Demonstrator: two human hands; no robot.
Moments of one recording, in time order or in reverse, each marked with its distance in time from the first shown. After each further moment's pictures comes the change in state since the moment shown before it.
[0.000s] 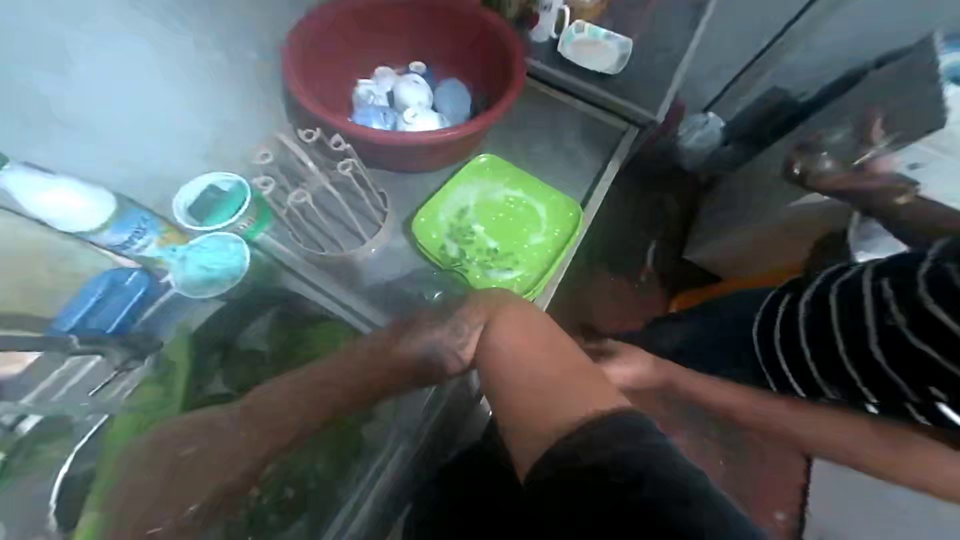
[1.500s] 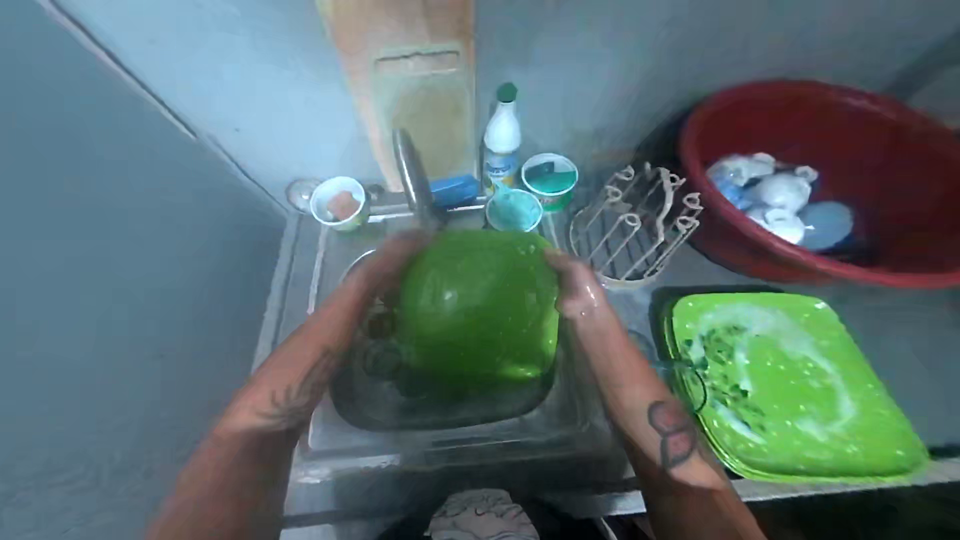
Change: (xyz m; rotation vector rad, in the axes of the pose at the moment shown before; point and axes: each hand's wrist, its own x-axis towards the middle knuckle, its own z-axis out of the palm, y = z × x) left_hand 0.147 0.043 -0.176 0.787 0.388 0.185; right_hand 0.079 0.140 -0.084 1.055 0.202 0.273
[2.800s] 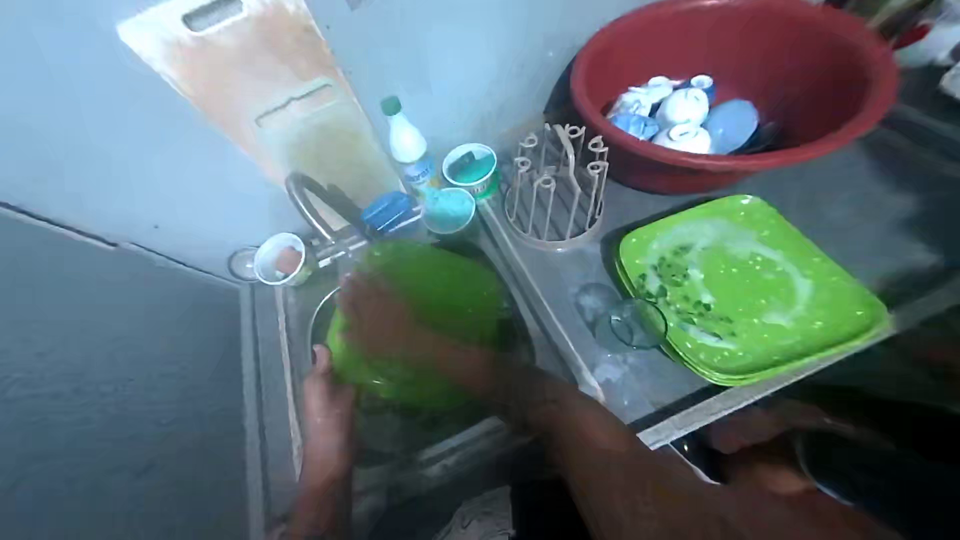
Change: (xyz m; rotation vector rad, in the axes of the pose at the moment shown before) left_hand -0.105 -0.055 0.038 -1.033 0.423 0.006; right_hand 0.007 0.103 0.151 -1.445 -0.337 -0.924
